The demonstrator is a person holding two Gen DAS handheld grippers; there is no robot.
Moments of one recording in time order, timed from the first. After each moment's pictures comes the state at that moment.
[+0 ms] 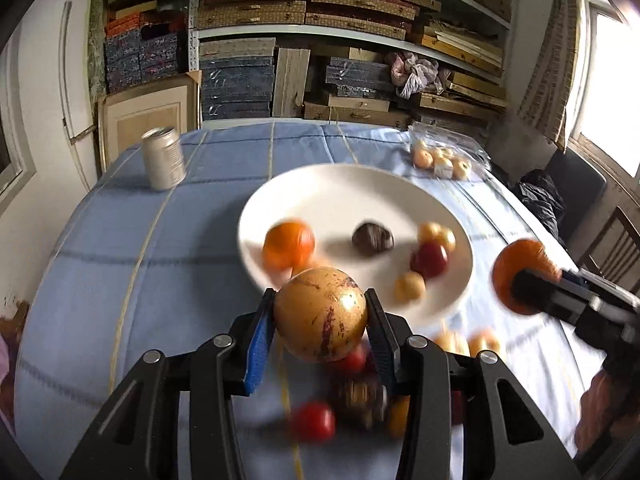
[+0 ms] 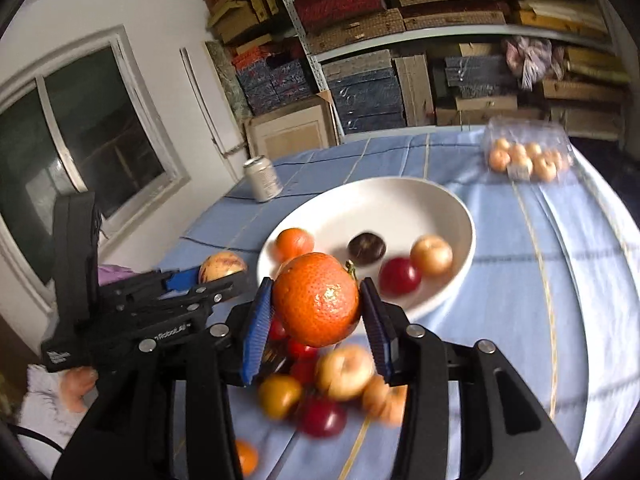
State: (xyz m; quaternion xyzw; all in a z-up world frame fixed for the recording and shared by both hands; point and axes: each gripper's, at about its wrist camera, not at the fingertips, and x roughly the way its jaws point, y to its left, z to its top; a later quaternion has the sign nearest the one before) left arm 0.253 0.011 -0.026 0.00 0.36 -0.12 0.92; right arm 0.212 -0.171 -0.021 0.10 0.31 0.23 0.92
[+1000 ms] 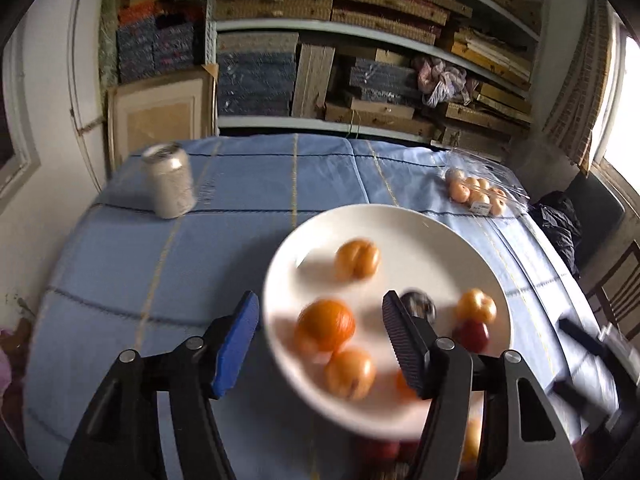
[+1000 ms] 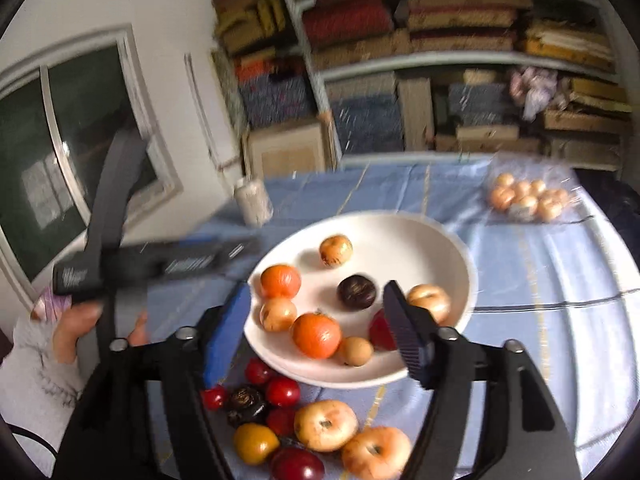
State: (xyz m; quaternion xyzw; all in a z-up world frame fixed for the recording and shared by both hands) left arm 0.309 0.032 -0.004 -0.01 0.37 -0.09 0.92; right arm 0.221 -0.179 -0.015 0.09 0.25 0.22 0.94
